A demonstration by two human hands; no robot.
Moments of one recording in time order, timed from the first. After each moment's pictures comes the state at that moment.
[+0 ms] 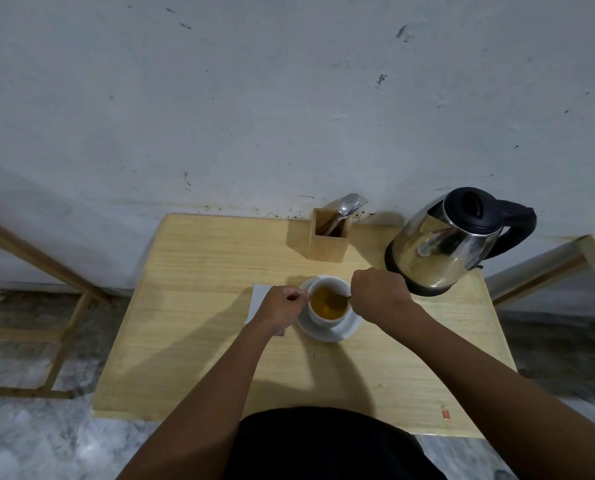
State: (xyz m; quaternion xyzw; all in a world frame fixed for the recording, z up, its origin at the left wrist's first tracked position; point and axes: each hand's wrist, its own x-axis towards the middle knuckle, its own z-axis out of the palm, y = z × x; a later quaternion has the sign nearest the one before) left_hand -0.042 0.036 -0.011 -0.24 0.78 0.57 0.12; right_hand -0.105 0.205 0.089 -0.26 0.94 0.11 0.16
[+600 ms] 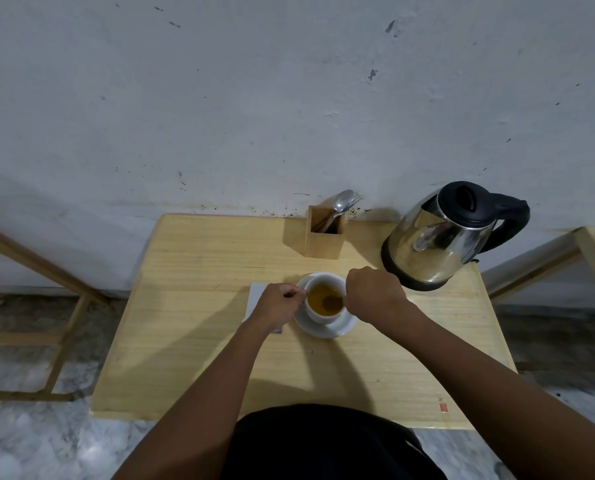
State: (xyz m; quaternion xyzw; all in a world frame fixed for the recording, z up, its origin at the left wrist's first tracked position) left_hand -0.043 0.036 -0.011 -0.24 0.78 0.56 0.12; right_hand -0.100 0.205 0.085 -0.25 0.95 0.07 0.18
